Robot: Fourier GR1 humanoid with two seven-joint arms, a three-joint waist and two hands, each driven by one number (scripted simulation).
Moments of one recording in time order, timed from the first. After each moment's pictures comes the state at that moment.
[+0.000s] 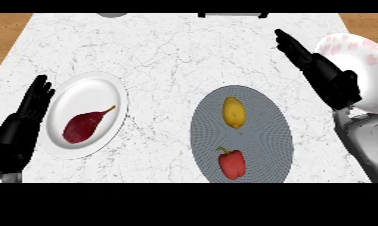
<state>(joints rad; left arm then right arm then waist) 0.08 0.47 -0.03 -1.62 0.22 0.15 -0.05 -0.41 -0.56 0.30 -1.48 -0.24 0.05 0.09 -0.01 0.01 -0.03</state>
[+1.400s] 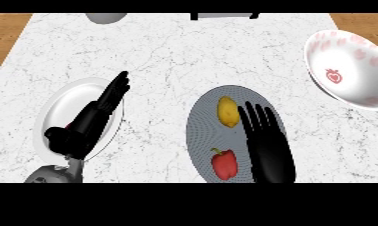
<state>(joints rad) -0.09 0.33 -0.29 -1.61 0.19 0.02 0.02 -0.13 -0.39 0.77 -1.66 1.21 -0.08 0.73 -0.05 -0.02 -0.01</state>
